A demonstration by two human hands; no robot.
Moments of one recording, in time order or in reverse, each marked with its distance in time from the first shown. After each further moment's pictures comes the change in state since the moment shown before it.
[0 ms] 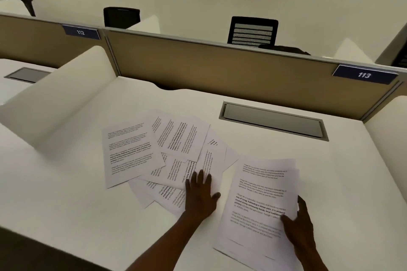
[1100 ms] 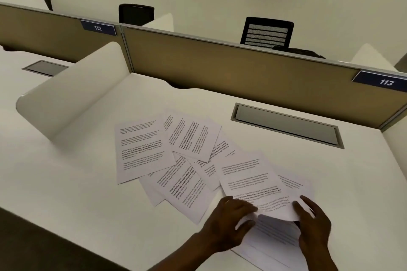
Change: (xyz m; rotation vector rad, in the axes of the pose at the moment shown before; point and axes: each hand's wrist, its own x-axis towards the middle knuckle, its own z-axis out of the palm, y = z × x) left_hand -0.064 0.028 -0.029 -0.429 0.208 0.664; right_hand 0.015 -0.020 0.016 0.565 0.131 0.122
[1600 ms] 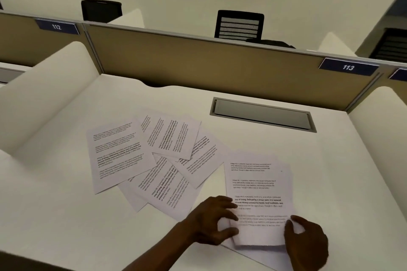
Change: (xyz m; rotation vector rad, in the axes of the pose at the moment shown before) left_hand -0.003 -0.036 0.009 -0.002 -0.303 0.056; right_hand -0.040 0.034 -0.049 -0.878 0.368 -0.327
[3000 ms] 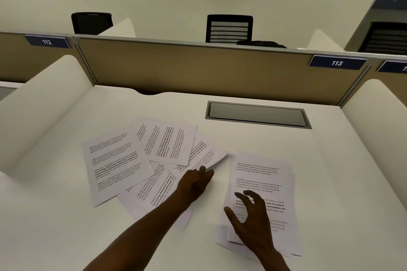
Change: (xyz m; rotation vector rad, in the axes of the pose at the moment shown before) left_hand 0.063 -0.053 -0.062 0.639 -0.188 -0.332; right_hand -0.052 -0.072 0.052 0.155 -0.344 -0.554
